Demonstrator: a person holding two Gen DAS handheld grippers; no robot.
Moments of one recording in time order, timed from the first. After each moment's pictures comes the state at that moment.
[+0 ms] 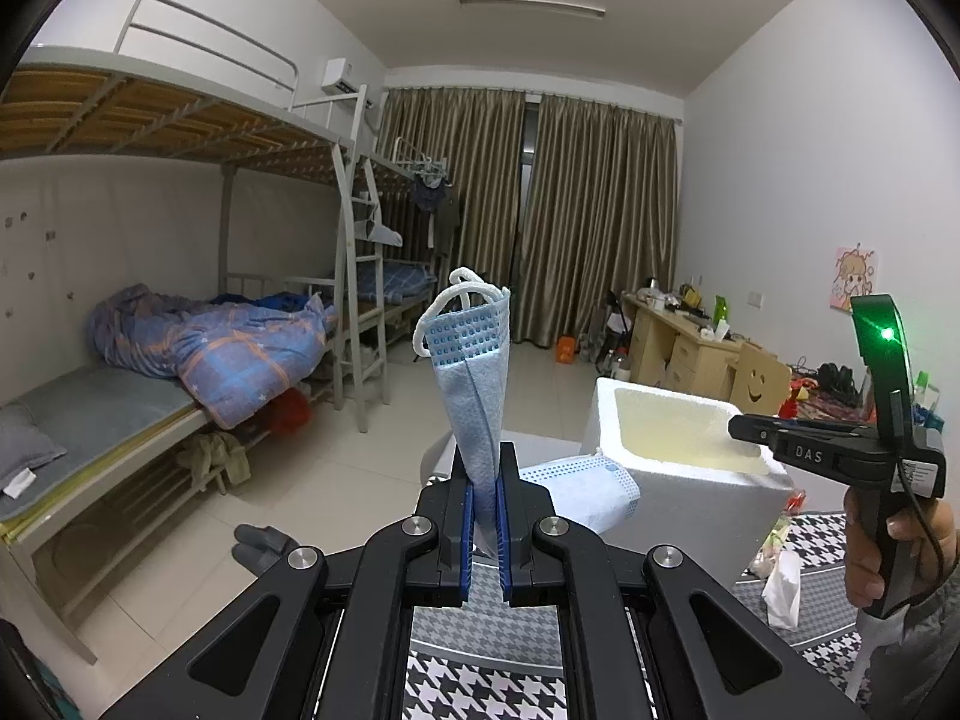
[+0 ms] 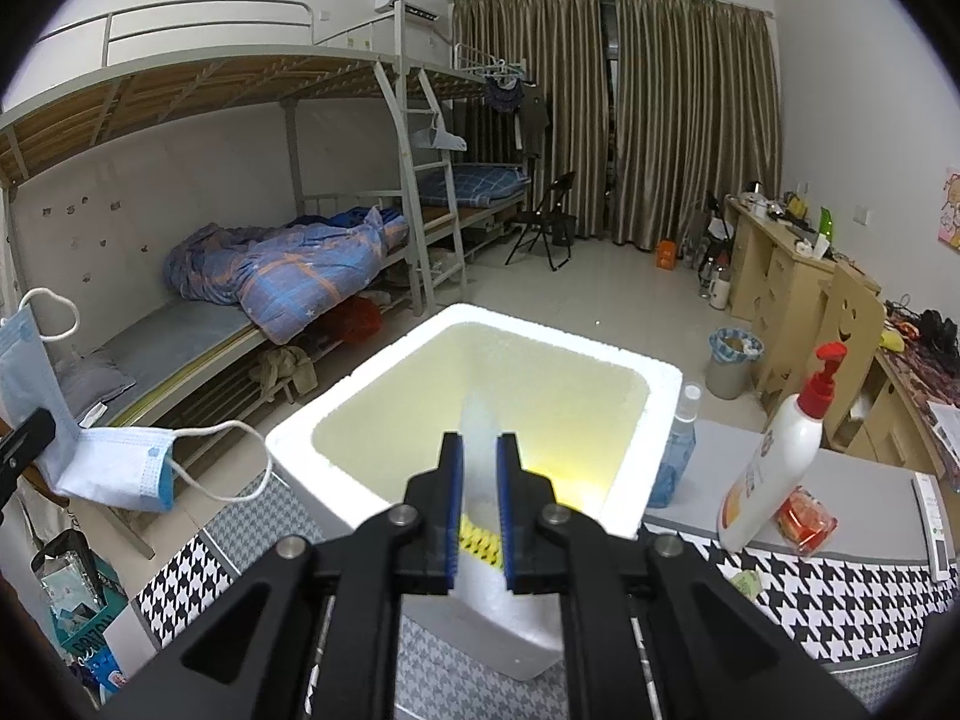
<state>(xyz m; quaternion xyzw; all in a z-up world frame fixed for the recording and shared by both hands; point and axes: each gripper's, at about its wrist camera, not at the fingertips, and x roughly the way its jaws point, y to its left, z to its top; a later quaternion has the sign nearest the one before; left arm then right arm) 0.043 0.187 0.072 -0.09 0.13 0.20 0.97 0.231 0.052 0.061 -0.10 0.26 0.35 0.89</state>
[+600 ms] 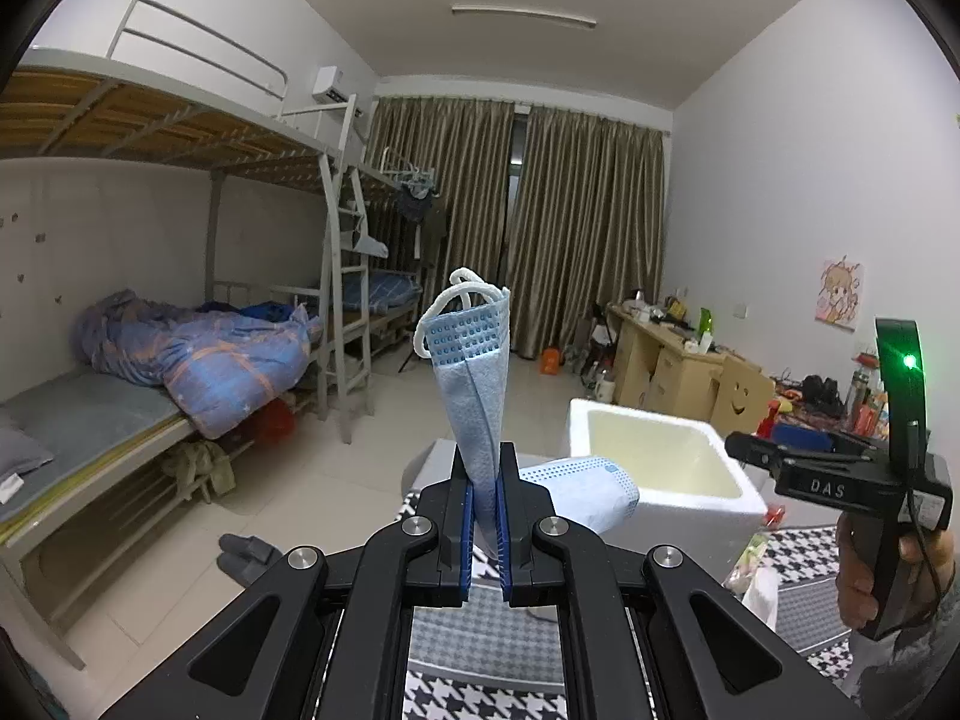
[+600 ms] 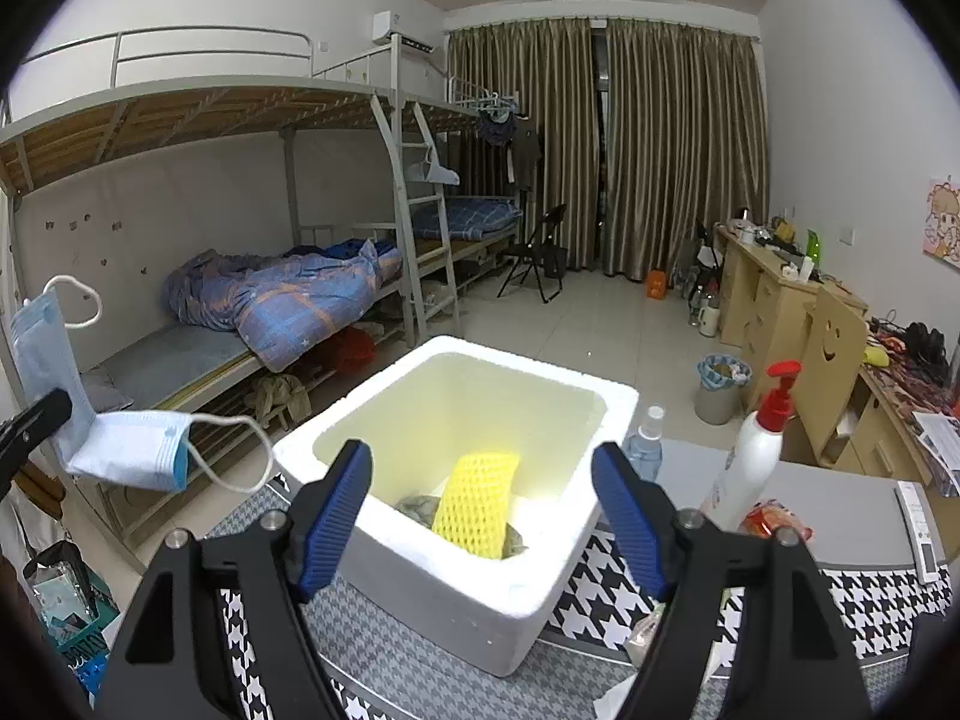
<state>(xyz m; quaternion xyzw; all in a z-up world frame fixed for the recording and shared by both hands) 0.046 0.182 0.077 -0.09 0.11 0.18 0.97 0.215 0.020 0.076 -0.08 0.22 0.34 0.91</state>
